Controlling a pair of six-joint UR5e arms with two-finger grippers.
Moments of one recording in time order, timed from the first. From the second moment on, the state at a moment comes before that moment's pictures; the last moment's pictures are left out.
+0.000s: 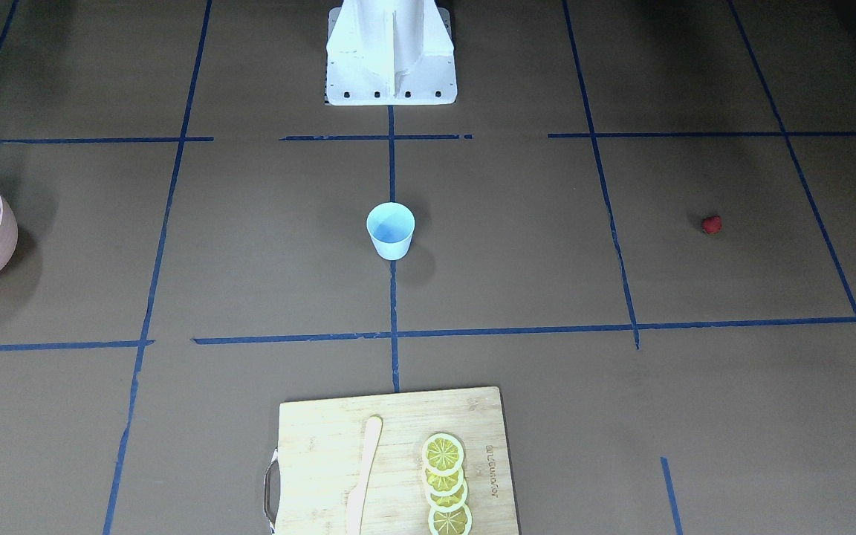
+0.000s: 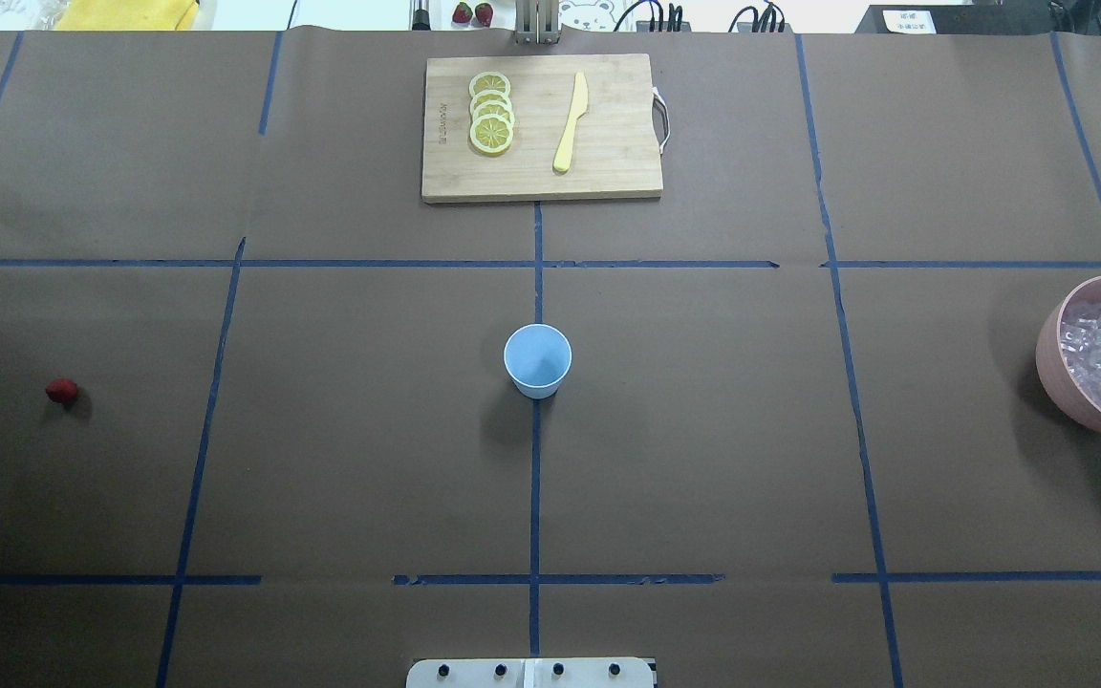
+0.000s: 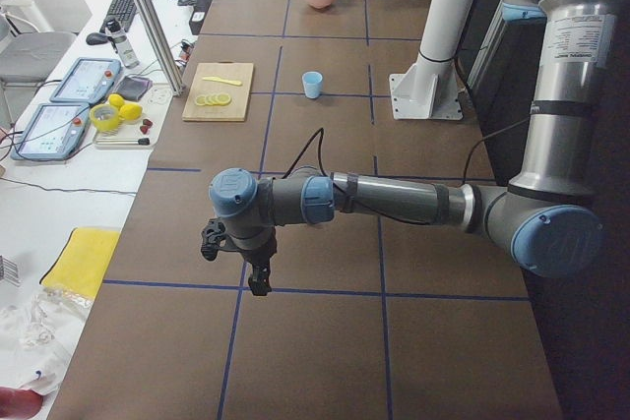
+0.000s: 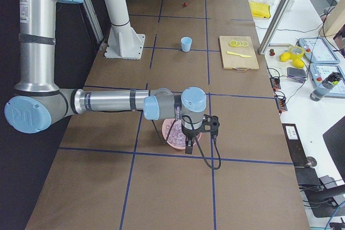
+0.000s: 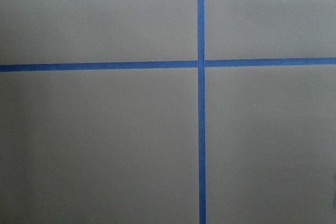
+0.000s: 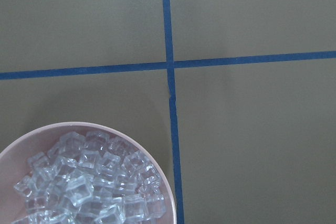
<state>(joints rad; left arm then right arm) -1.57 -1.63 -1.61 -1.38 -2.33 0.09 1.52 -1.66 1.73 -1.54 2.31 0.18</state>
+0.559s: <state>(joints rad) -1.56 -1.61 -1.61 -1.41 -2.33 0.11 1.52 -1.66 1.72 -1.54 2.31 0.18</state>
